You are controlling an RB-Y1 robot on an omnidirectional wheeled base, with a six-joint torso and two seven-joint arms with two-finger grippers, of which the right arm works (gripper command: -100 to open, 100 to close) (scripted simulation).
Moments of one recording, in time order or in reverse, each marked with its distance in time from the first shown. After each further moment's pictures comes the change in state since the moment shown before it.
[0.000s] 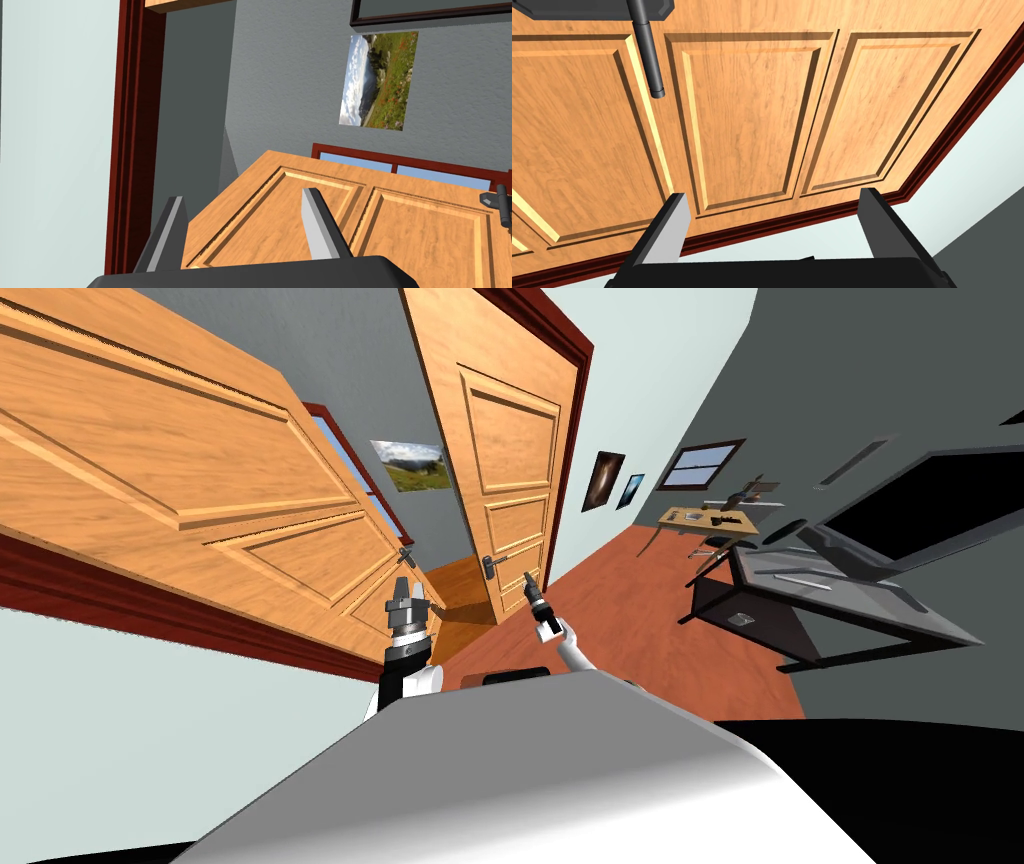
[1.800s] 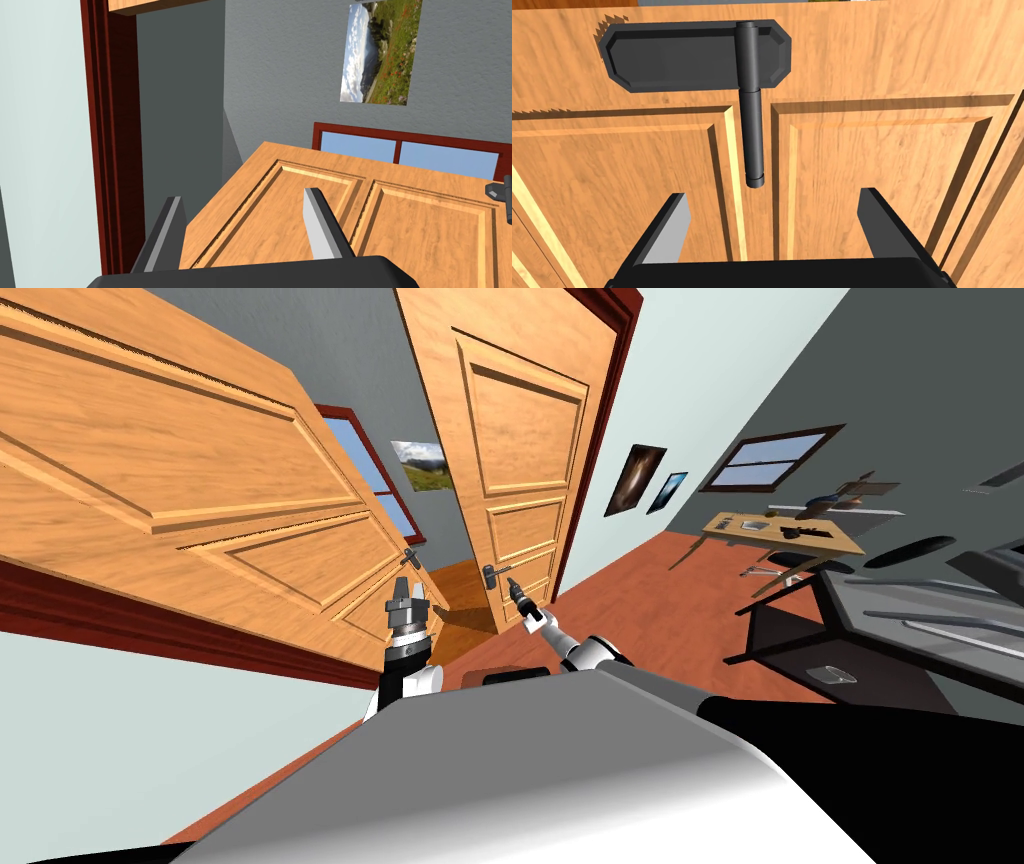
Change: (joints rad) arm -0.373 0.056 0.079 0.571 -0.034 0.035 -0.084
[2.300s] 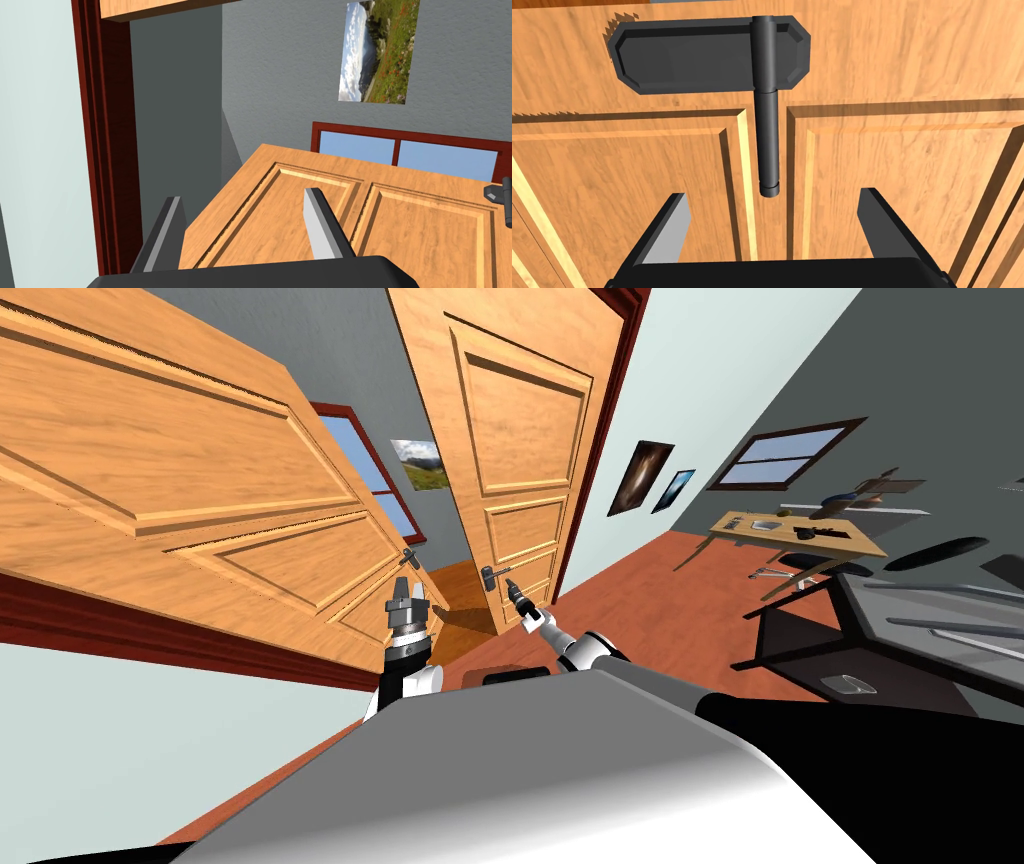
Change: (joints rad) arm -0.045 0.013 0.011 0.071 -0.004 0.003 -0.013
